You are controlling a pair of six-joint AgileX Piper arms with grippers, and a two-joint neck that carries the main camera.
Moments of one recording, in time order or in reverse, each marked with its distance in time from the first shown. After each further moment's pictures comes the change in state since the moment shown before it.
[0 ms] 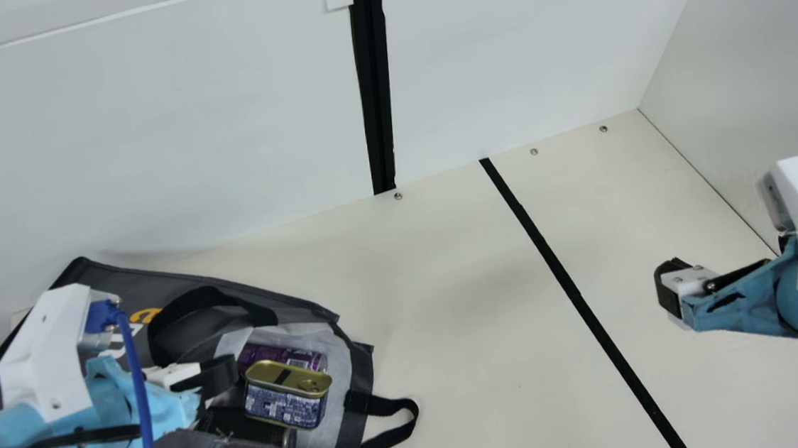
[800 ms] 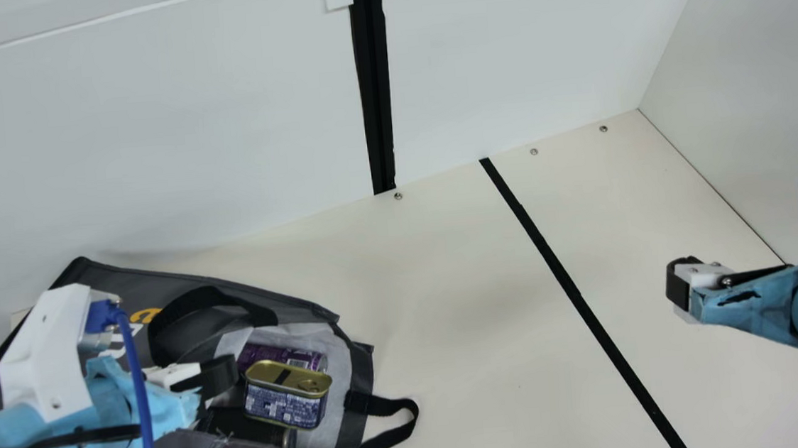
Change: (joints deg) left arm 0.0 0.0 0.0 0.0 0.0 0.0; right arm 3.9 -1.8 -0.7 -5.4 1.6 14.6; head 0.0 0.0
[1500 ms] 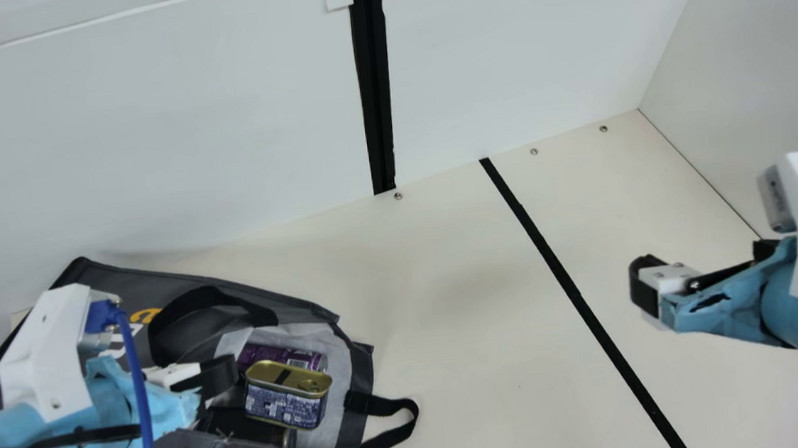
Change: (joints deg) left arm 0.0 0.0 0.0 0.0 0.0 0.0; right arm 6.3 0.9 -1.5 5.6 -0.1 -4.7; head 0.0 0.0
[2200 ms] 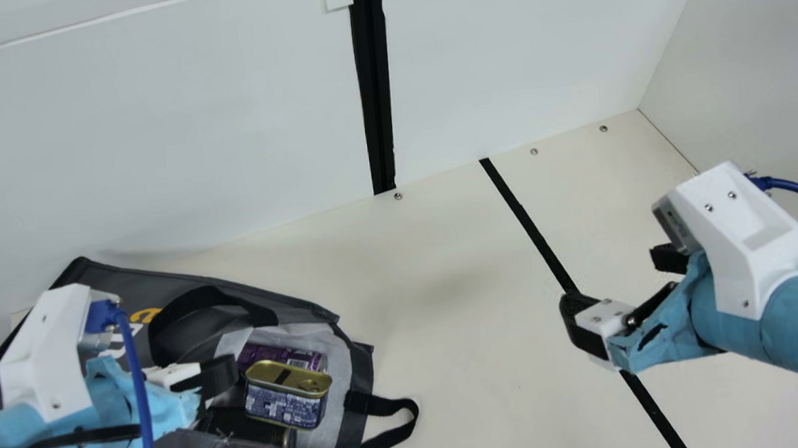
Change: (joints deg) left arm 0.0 0.0 0.0 0.0 0.0 0.0; right arm -2.0 2.1 4.9 16.2 -0.1 -21.2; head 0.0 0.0
